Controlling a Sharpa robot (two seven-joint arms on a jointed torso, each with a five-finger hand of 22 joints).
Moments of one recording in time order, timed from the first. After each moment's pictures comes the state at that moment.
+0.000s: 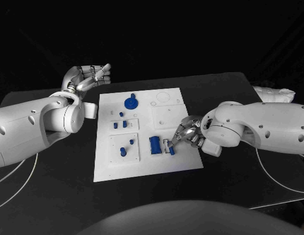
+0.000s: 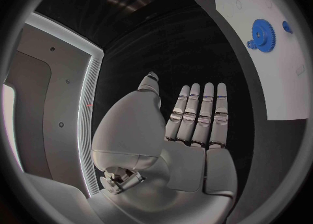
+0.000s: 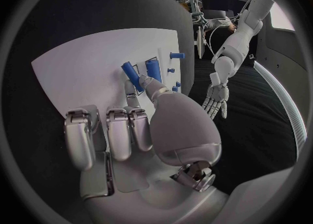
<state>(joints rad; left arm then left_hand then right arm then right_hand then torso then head) 1.32 -0.66 -0.22 1.28 -0.04 -0.46 0.48 1.30 -0.04 -0.09 0.29 0.26 0.89 0.21 0.11 0.09 0.93 0.17 0.17 0.06 0.73 0.16 0.46 0.19 0.17 0.75 0.28 0.07 0.52 1.26 -0.94 -0.23 1.73 -0.56 -0.13 -0.56 1.27 0.02 0.27 -0.05 0.30 1.04 0.13 0.14 0.45 1.47 0.05 1.57 1.31 1.47 -0.01 1.57 1.31 0.01 1.47 0.10 1.57 1.31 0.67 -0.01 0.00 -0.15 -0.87</state>
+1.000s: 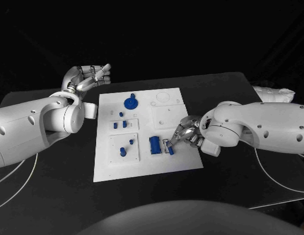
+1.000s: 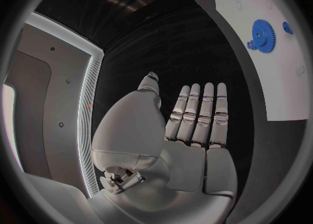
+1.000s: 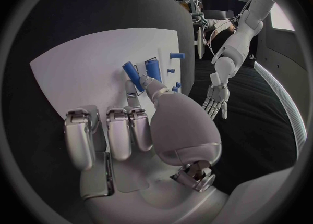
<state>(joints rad) 1.32 -0.66 -0.22 1.28 -0.04 -0.46 0.48 1.30 -0.04 -0.09 0.29 0.26 0.89 0.21 0.11 0.09 0.92 0.18 0.17 0.06 0.73 0.16 0.46 0.19 0.17 0.75 0.28 0.07 0.52 1.26 -0.93 -0.23 1.73 -0.56 -0.13 -0.56 1.25 0.02 0.25 -0.04 0.30 1.05 0.12 0.11 0.43 1.47 0.05 1.57 1.31 1.47 -0.01 1.57 1.31 0.01 1.47 0.10 1.57 1.31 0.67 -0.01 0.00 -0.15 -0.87</state>
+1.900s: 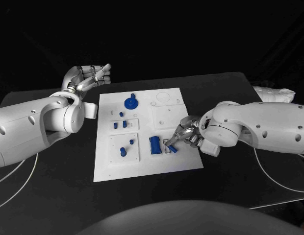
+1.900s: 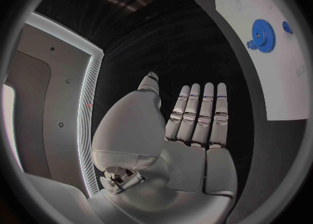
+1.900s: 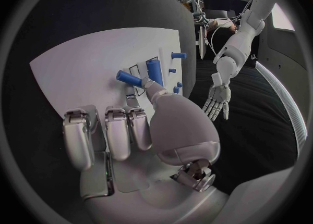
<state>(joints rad) 1.32 -0.66 -0.22 1.28 -0.04 -0.46 0.48 1.30 -0.04 -0.09 0.29 0.26 0.89 0.21 0.11 0.09 0.92 0.18 0.17 0.06 0.73 0.16 0.47 0.19 0.17 0.75 0.28 0.07 0.51 1.26 -0.92 -0.23 1.72 -0.57 -0.13 -0.58 1.20 0.02 0.20 0.02 0.18 1.00 0.15 0.08 0.40 1.46 0.07 1.57 1.31 1.47 0.01 1.57 1.31 0.01 1.47 0.12 1.57 1.31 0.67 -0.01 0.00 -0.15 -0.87</state>
